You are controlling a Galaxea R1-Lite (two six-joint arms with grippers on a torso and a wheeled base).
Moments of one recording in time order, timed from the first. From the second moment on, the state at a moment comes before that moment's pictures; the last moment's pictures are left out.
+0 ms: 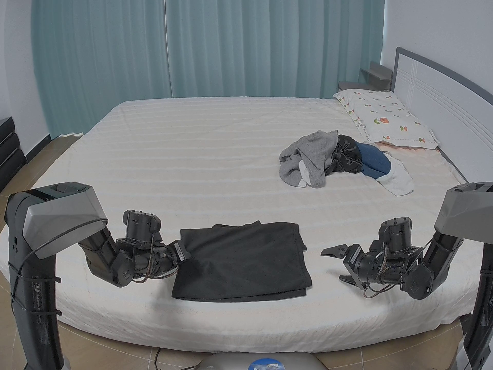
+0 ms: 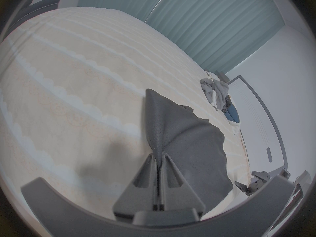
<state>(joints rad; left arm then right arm) -0.23 2.33 -0.84 -0.79 -0.22 -0.66 0.30 2.20 -0.55 -1.03 0.27 1.02</state>
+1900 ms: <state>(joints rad) -0.24 2.29 -0.80 -0.76 -0.18 -0.68 0.30 2.21 -0.55 -1.03 0.27 1.02</state>
